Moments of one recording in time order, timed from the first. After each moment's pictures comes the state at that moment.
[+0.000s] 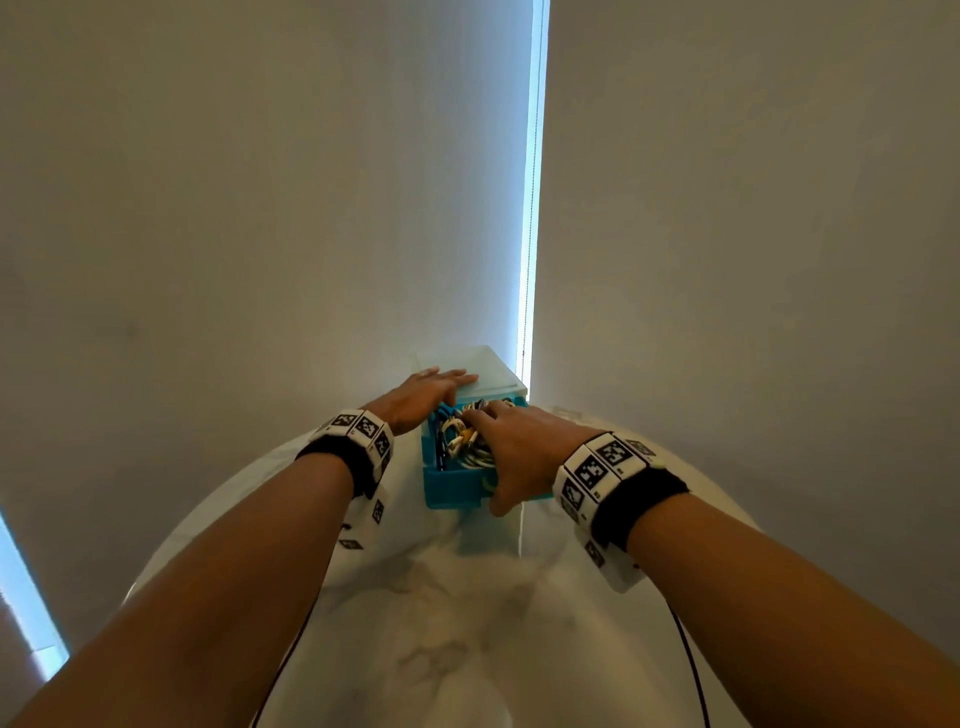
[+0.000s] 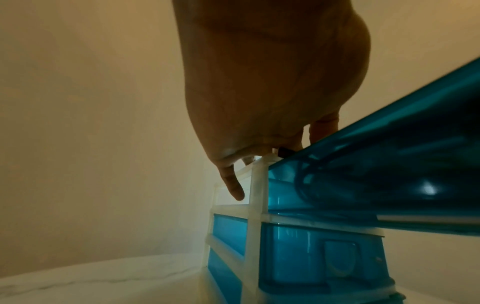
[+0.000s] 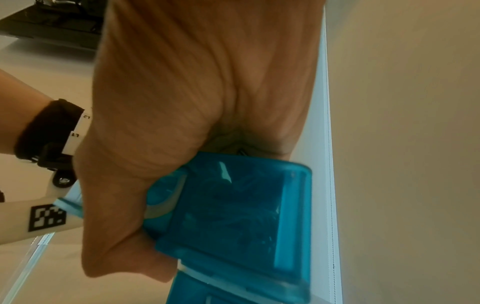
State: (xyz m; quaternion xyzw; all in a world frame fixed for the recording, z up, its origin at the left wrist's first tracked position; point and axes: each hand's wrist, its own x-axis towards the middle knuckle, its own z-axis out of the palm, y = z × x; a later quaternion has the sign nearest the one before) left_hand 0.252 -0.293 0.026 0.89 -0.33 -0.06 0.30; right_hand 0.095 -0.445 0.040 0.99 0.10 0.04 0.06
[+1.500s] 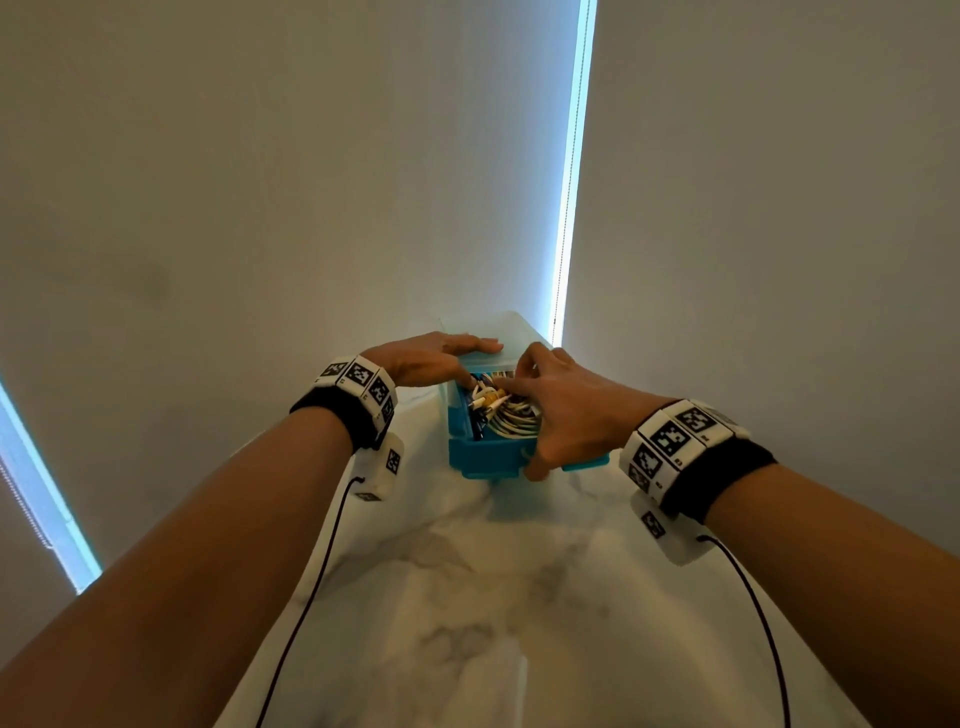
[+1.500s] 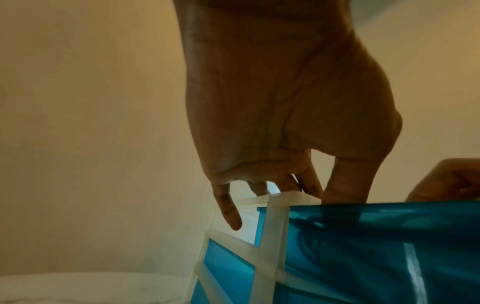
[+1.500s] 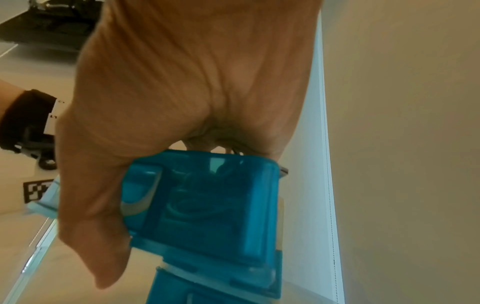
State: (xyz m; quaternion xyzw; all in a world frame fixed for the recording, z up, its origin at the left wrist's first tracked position) left_hand 0.250 -0.273 0.050 0.90 -0.35 -0.12 0.24; right_hand 0.117 -0.471 0.040 0.99 0.14 0.03 0.01
